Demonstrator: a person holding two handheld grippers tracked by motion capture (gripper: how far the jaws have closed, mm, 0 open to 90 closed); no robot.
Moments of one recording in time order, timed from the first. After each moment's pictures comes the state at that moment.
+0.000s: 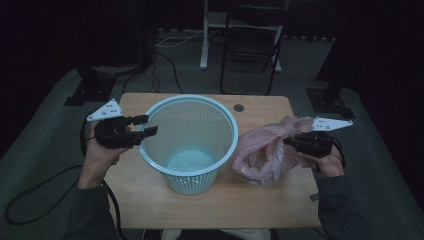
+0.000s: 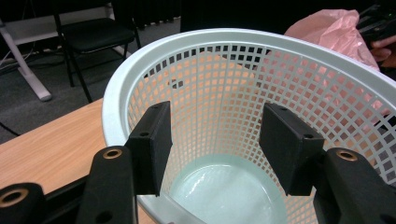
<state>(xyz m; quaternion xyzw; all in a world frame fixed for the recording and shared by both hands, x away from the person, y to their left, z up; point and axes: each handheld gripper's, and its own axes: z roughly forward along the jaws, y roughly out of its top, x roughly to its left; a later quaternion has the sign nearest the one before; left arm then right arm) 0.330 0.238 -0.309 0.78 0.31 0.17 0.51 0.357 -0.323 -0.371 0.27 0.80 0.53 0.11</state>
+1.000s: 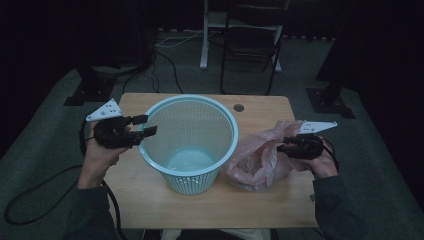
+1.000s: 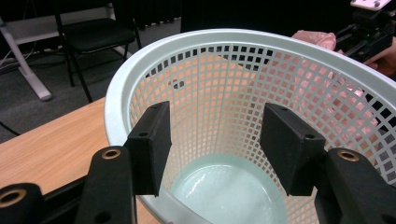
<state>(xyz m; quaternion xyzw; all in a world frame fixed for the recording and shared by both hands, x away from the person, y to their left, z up) 0.330 0.240 -0.310 0.78 0.31 0.17 0.51 0.366 -0.313 -0.394 0.30 0.83 0.46 0.11</state>
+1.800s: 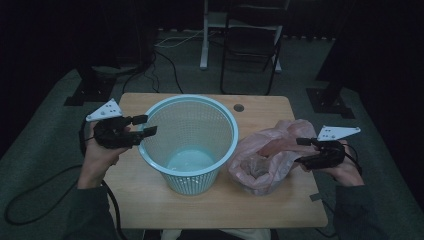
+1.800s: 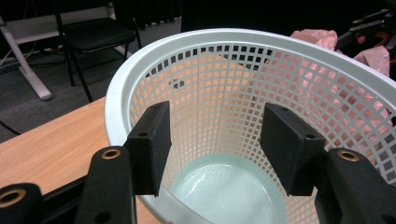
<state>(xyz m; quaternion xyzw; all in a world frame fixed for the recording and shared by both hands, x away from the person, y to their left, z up) 0.330 0.239 -0.309 0.78 0.31 0.17 0.51 0.331 -0.346 -0.369 0.28 0.85 0.43 0.14</state>
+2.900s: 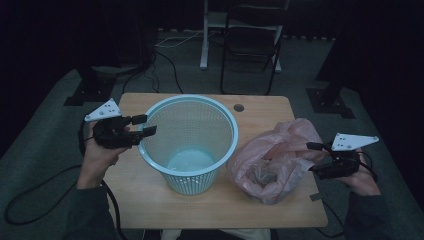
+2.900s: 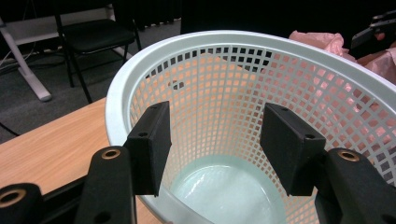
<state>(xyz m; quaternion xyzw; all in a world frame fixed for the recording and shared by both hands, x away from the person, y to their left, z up) 0.329 0.241 -0.308 0.78 0.31 0.16 0.52 0.303 -0.366 -0.359 0.25 0.85 0.44 0.16</state>
